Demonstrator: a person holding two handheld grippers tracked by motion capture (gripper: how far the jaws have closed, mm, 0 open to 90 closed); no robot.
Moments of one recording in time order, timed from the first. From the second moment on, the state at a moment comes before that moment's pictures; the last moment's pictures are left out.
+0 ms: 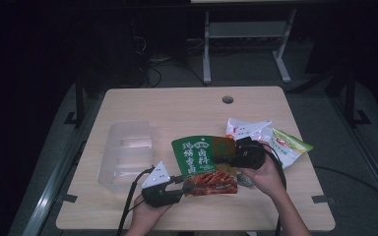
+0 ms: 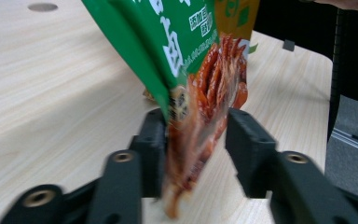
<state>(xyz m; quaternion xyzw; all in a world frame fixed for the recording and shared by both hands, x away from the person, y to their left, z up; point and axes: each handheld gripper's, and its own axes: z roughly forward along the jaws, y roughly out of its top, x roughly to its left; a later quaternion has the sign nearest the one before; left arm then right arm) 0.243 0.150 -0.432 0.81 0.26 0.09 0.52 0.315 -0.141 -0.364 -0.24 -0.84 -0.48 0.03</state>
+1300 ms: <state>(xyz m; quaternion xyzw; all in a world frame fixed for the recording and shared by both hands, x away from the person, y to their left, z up) 0.215 0.177 -0.424 0.81 0.19 0.05 0.55 0.348 -0.086 -0.315 -0.23 -0.83 -0.50 0.00</state>
